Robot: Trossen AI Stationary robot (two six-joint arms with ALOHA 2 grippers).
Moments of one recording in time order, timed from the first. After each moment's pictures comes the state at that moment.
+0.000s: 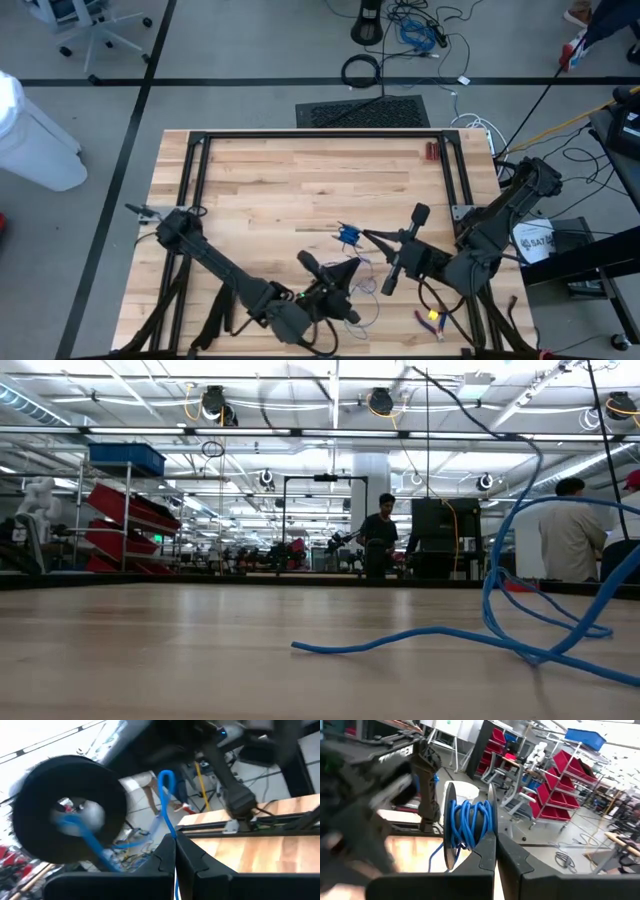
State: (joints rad) left arm -0.61 2.10 1.91 0.29 -1.34 0.64; right arm 0.73 1.39 1.34 -0.09 1.20 -0.17
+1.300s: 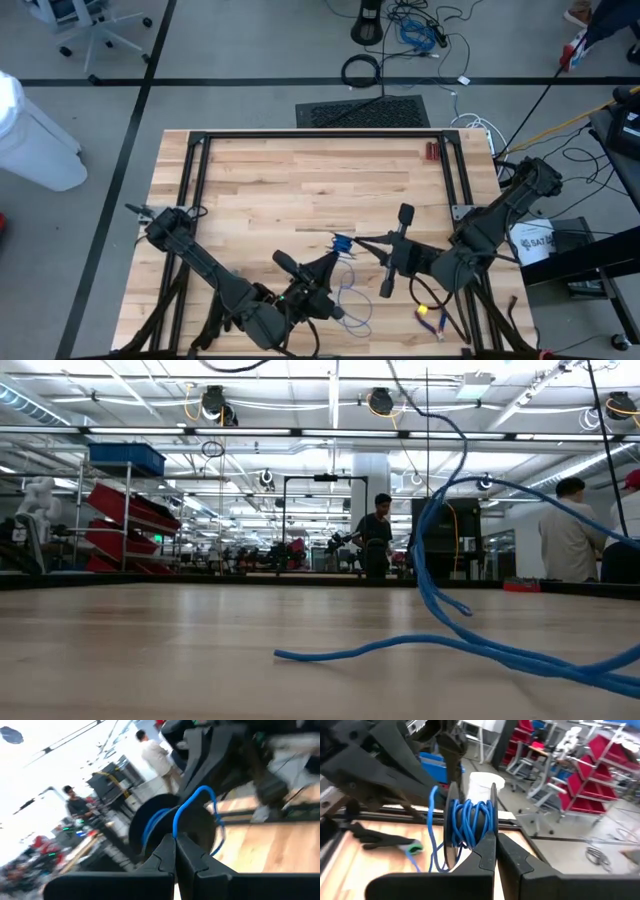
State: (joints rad) left arm -0.66 2.03 1.91 0.27 -1.52 0.78; right arm 0.68 1.38 1.34 -0.22 1.00 -0.02
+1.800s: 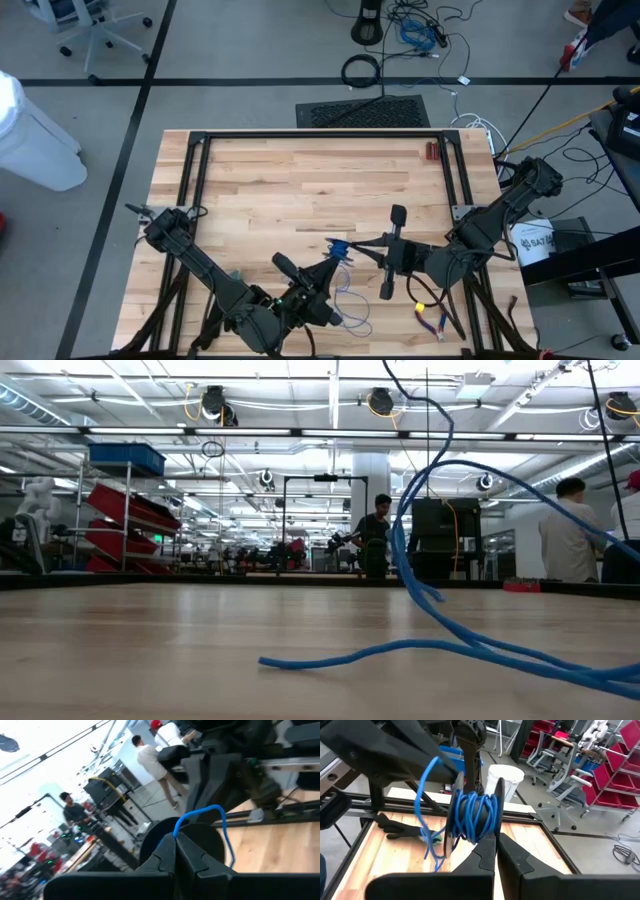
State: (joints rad) left arm -0.68 2.03 1.94 0.25 -1.47 0.79; right arm 0.66 1.38 1.34 -0.27 0.87 0.04
